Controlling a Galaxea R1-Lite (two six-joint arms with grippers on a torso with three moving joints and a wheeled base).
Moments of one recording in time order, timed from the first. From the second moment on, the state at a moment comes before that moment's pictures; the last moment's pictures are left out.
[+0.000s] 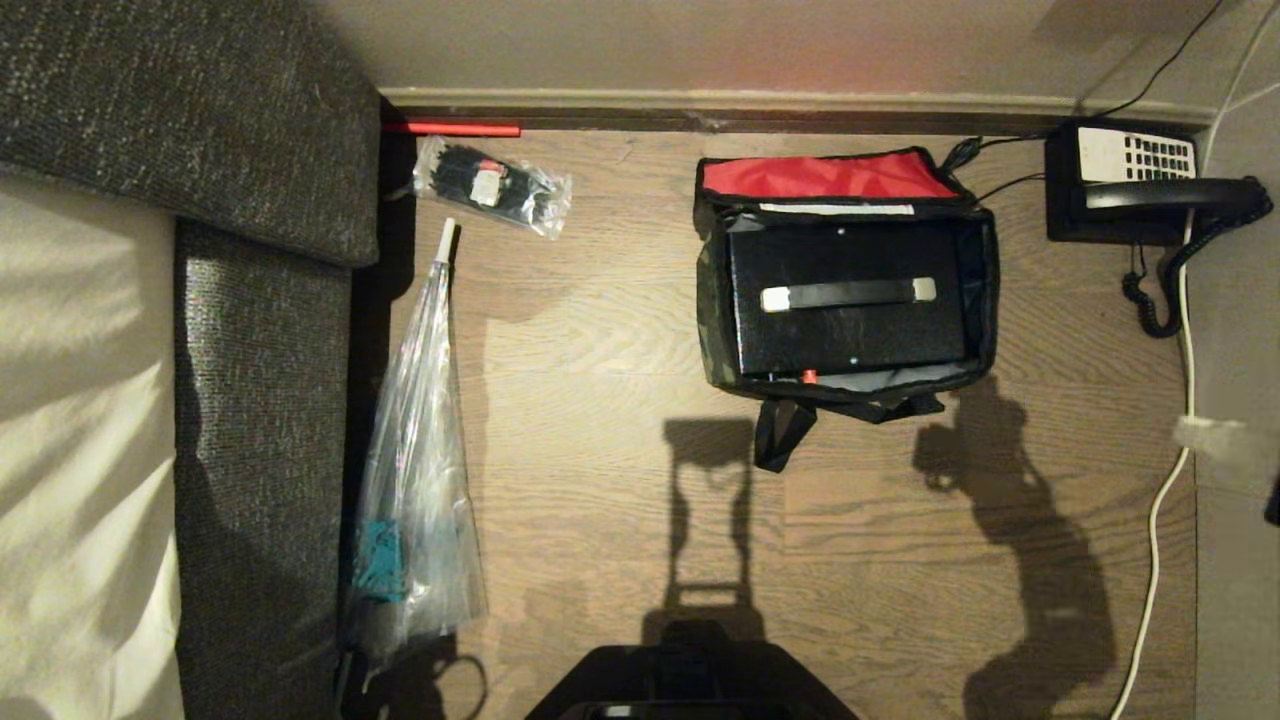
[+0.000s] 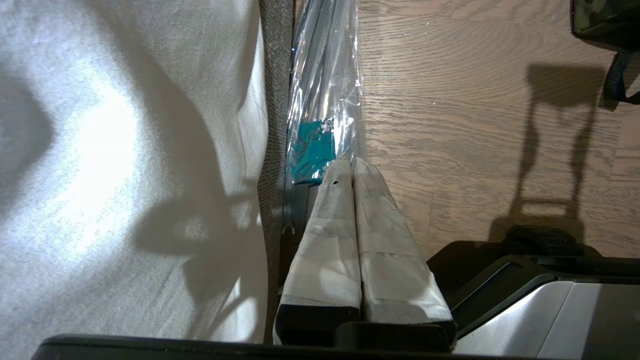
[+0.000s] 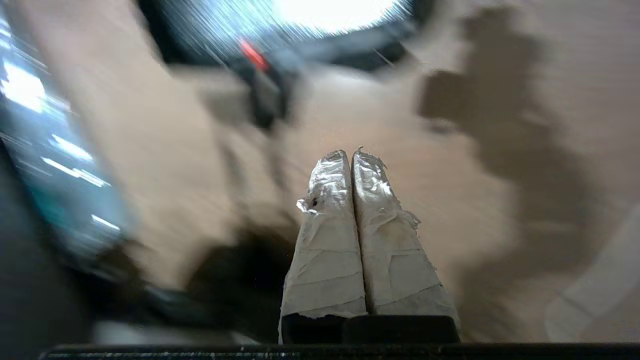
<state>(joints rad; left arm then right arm) 0.00 0.00 0.00 0.00 0.00 0.01 0.10 0.95 -0.62 -0.05 0.06 0.18</state>
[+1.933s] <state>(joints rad) 0.00 0.00 0.00 0.00 0.00 0.00 0.09 0.66 -0.64 0.32 0.18 0.27</state>
